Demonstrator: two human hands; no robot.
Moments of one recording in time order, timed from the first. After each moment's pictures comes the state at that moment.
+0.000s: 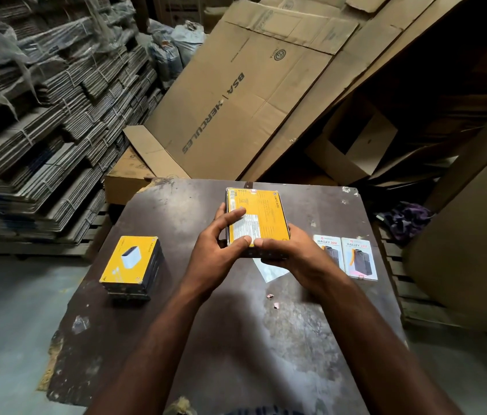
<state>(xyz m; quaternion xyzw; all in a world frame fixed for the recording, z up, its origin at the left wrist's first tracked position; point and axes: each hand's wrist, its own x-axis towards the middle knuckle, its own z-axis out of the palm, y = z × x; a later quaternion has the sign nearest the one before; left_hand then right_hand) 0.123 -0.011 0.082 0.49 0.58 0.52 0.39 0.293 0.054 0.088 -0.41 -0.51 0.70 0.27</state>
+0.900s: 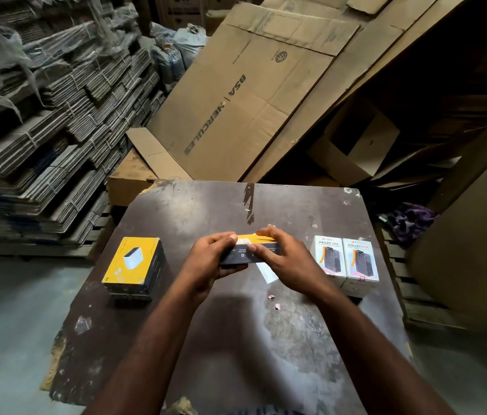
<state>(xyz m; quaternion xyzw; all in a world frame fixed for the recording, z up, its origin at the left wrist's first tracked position) 0.126 -0.014 0.095 0.26 0.60 0.53 0.55 0.290 0.045 0.076 -0.46 -0.74 0.44 0.23</state>
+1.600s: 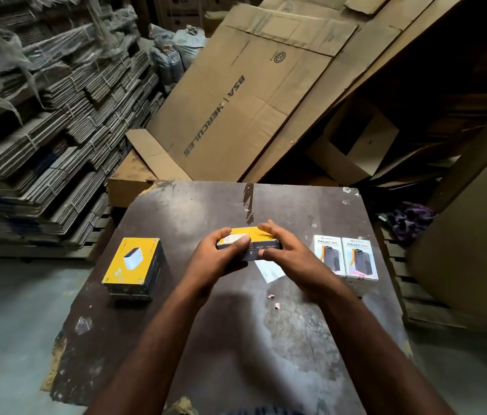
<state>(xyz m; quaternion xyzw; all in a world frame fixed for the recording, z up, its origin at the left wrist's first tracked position) 0.130 -0.018 0.091 0.32 0.62 0.50 0.51 0.296 0.045 0.080 -0.42 -0.64 0.60 0.24</state>
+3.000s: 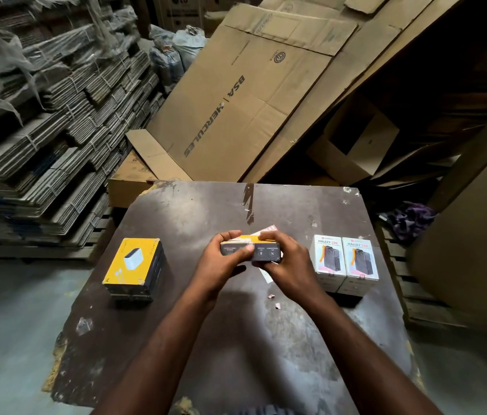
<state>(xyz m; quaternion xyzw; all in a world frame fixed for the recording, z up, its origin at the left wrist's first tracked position) 0.137 -0.017 0.072 0.32 0.63 0.51 0.49 0.292 0.042 0.039 -0.44 -0.73 0.36 0.37</state>
